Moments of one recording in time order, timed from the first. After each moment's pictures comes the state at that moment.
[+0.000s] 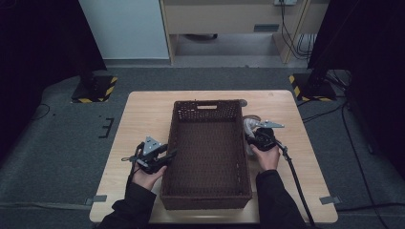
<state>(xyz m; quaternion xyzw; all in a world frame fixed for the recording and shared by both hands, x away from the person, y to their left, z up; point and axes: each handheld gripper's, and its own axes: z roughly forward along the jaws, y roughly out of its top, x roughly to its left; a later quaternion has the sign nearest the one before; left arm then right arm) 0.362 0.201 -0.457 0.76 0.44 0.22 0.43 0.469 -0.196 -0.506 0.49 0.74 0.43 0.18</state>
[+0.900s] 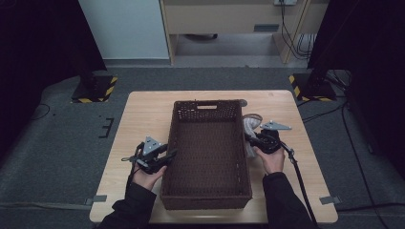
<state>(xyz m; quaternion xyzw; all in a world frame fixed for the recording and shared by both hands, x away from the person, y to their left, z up) 0.362 0.201 -0.457 0.76 0.44 0.22 0.43 0.446 -0.199 -0.485 0.46 0.74 0.47 0.17</state>
